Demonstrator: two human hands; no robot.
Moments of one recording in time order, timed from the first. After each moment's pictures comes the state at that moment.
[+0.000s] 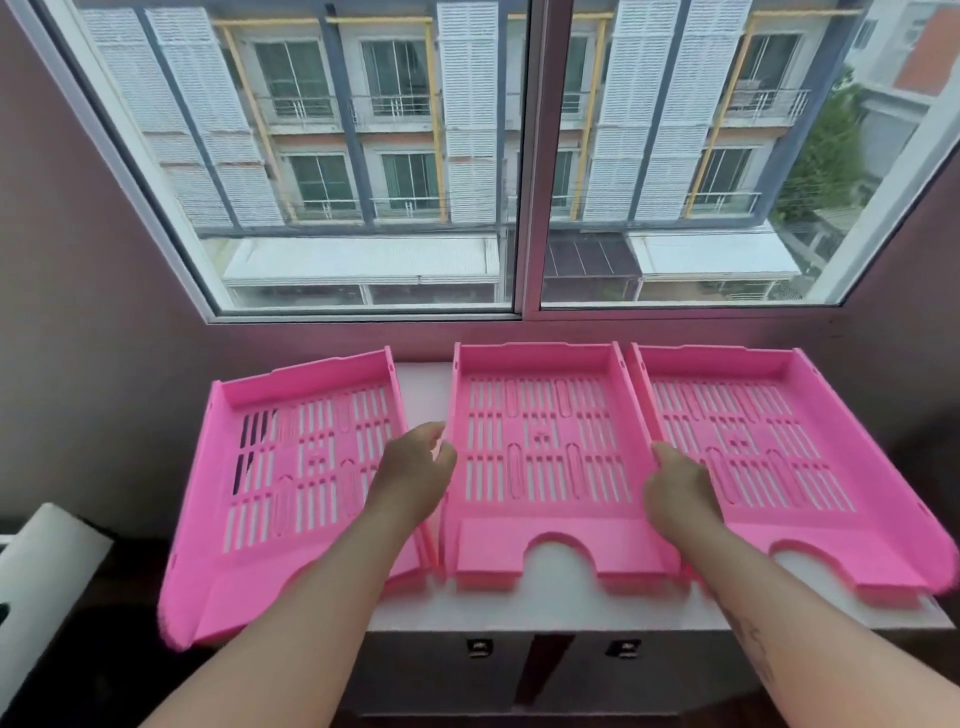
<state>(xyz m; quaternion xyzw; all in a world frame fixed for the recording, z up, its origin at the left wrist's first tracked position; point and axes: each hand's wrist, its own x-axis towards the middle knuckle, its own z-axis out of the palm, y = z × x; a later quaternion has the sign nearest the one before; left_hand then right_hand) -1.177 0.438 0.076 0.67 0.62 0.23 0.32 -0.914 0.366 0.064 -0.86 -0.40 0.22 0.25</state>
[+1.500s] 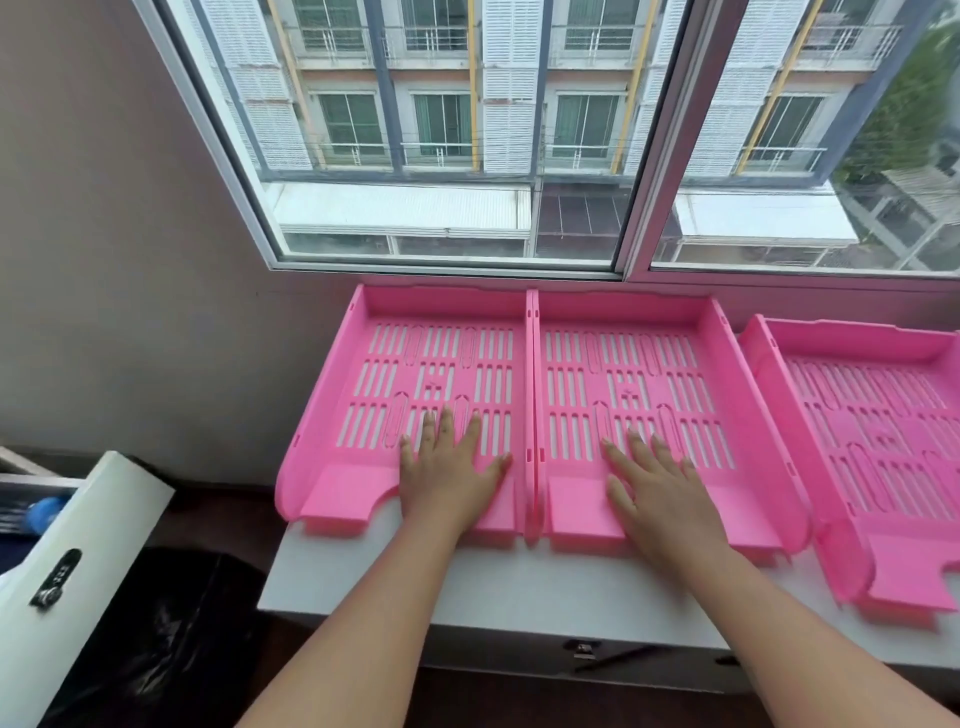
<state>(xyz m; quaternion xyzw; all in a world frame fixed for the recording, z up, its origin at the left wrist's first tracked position) -1.252 0.477 -0.007 0.74 0.66 -0.02 0.15 -1.021 0.405 0.008 -0.74 -0.65 0.15 -0.02</state>
